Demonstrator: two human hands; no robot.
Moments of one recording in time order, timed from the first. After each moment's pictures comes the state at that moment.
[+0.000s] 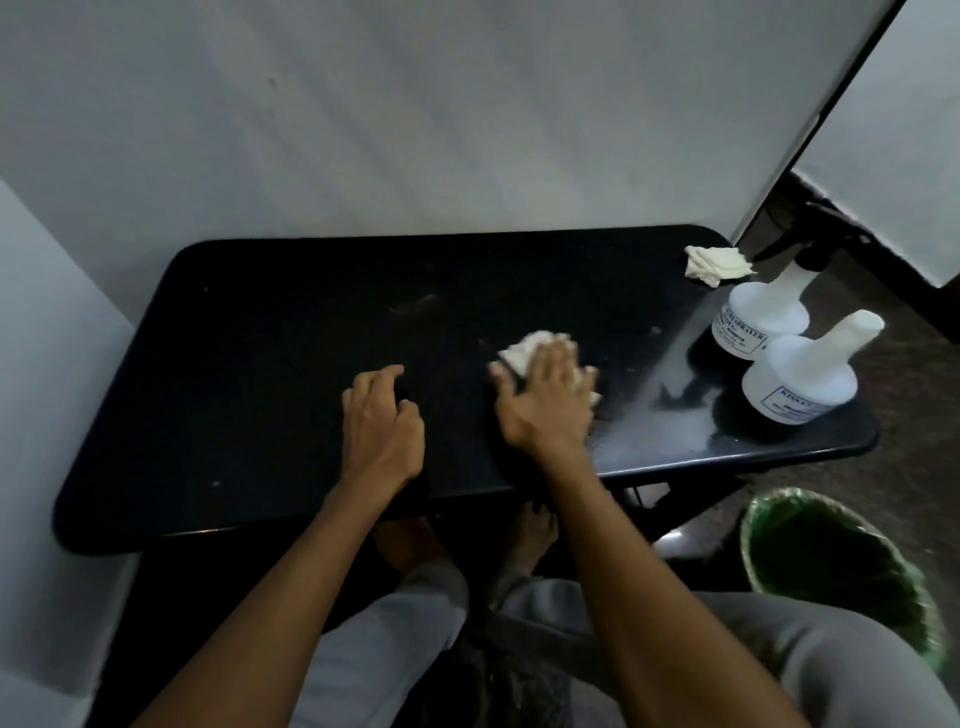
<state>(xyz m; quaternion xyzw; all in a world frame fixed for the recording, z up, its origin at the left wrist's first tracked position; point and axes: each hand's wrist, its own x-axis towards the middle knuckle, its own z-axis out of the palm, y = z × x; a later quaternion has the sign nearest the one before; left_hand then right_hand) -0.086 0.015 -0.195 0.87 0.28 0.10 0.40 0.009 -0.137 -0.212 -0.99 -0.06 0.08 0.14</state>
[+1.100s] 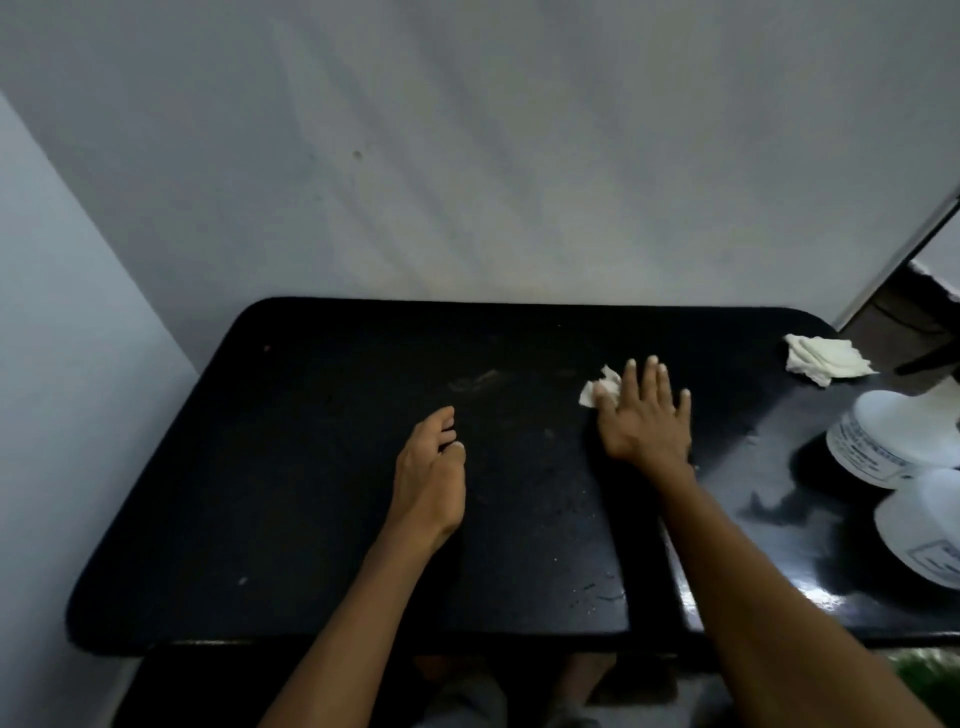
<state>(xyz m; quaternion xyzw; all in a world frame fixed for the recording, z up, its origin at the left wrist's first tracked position) -0.036 0.047 -0.200 0.75 0.29 0.11 0.58 0.141 -0.136 -0.221 -0.99 -0.09 0.07 0.09</state>
